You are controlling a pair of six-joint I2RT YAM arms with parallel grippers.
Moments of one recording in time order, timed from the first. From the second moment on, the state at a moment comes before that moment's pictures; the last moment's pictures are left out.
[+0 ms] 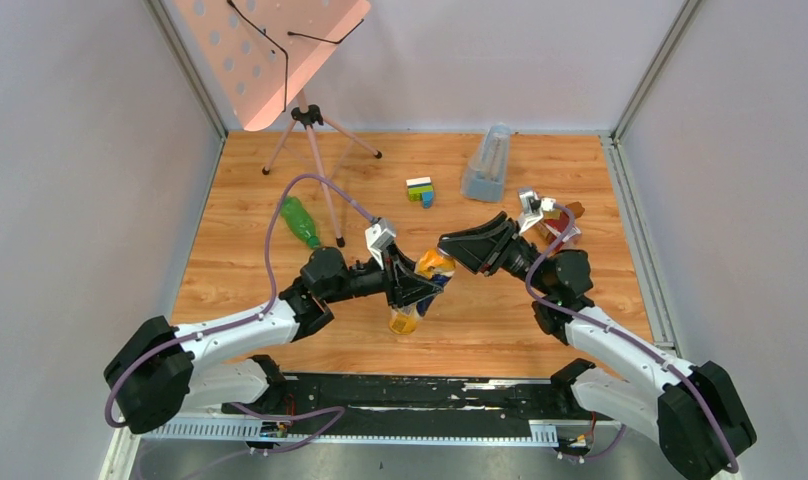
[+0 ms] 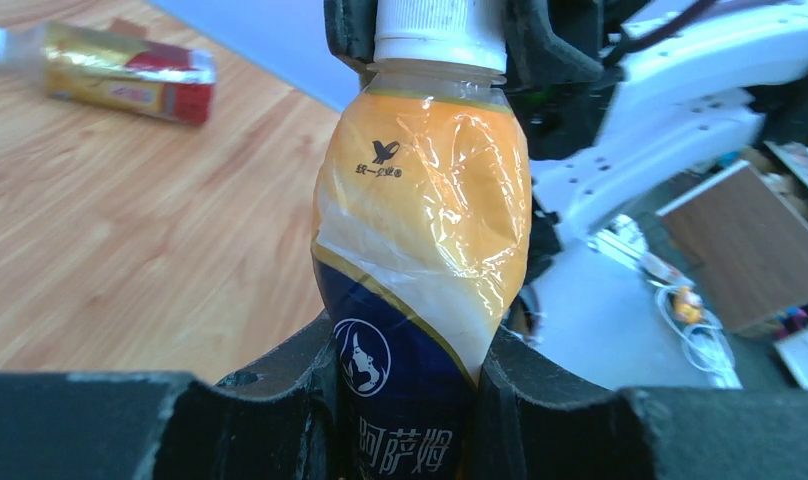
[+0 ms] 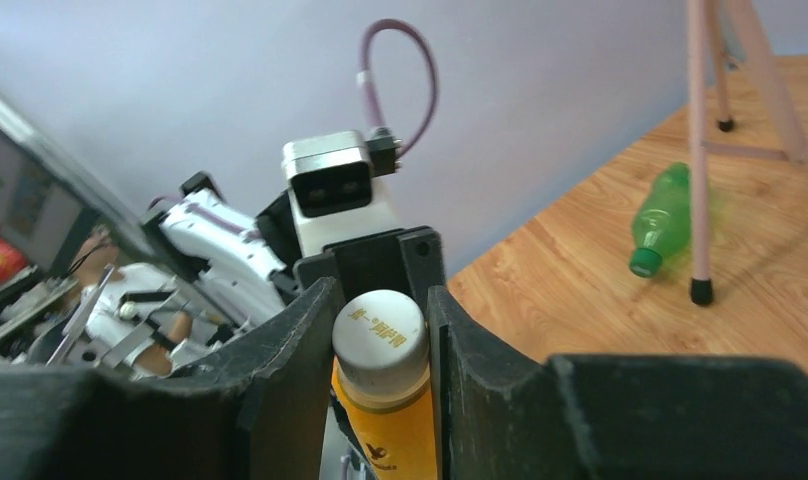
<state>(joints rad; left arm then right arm) -0.85 1.14 0.51 0.70 0.49 -0.52 0.55 0.99 0.42 1.00 -0.54 0.98</state>
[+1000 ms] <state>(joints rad) -0.78 1.14 0.56 0.76 0.75 -0.55 0.43 0.83 0.59 0.68 -0.93 0.87</state>
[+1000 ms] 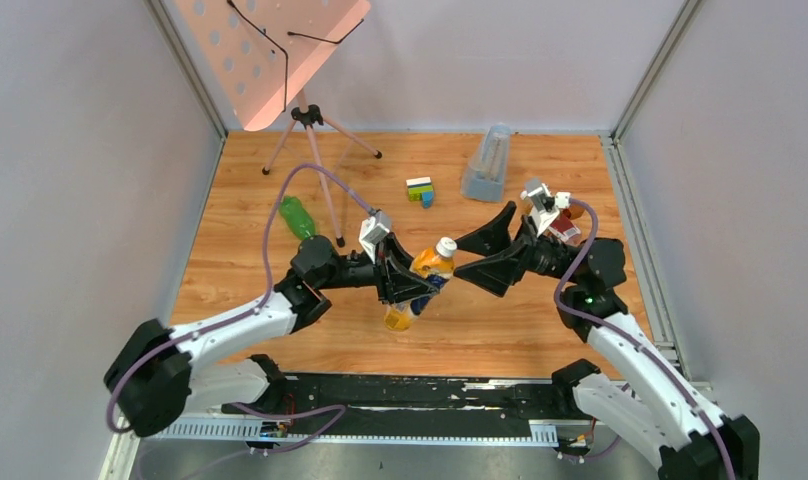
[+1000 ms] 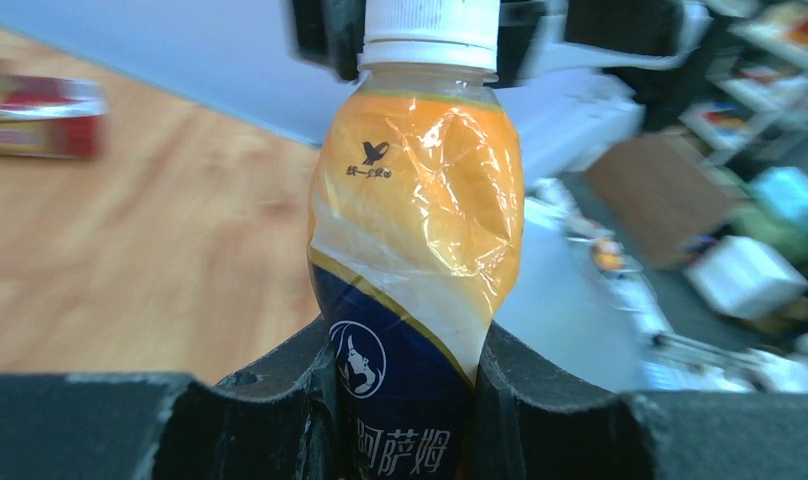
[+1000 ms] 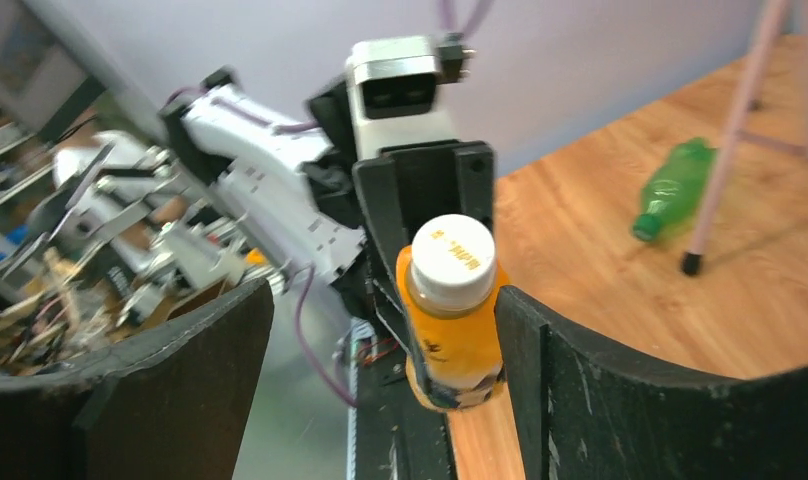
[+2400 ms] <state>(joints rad) -0.96 1.10 0.78 -0.30 0.08 0.35 0.41 1.30 0.72 0.12 -1.03 0.86</state>
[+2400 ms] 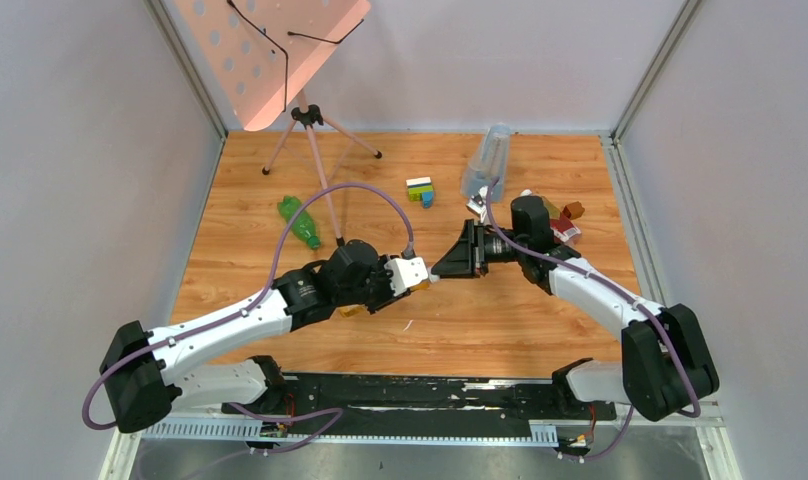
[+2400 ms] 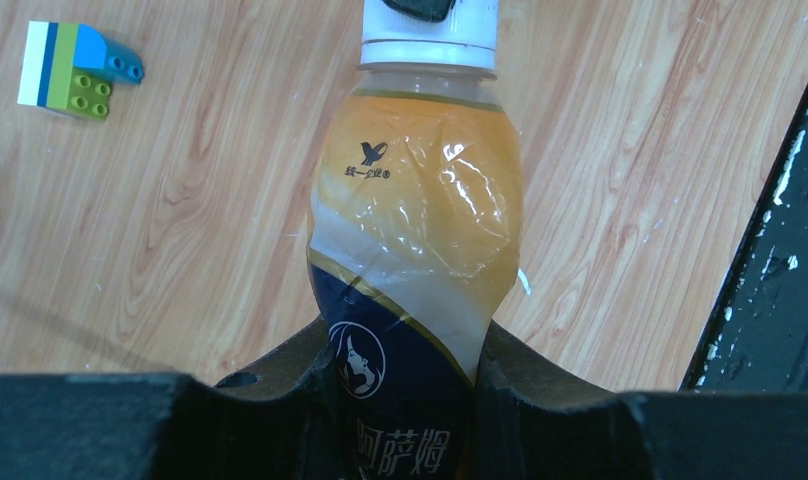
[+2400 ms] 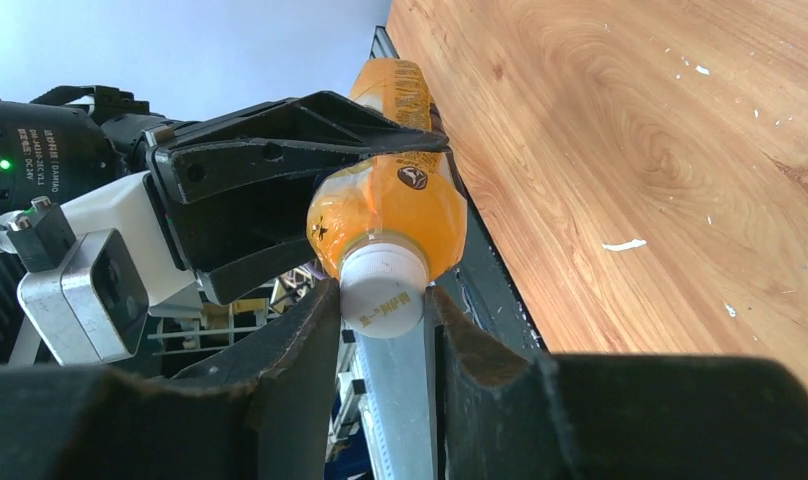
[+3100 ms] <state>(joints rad) -0.92 1.11 0.78 -0.35 0.27 0.33 0.50 1.08 0.58 0.17 -0.92 0.48</state>
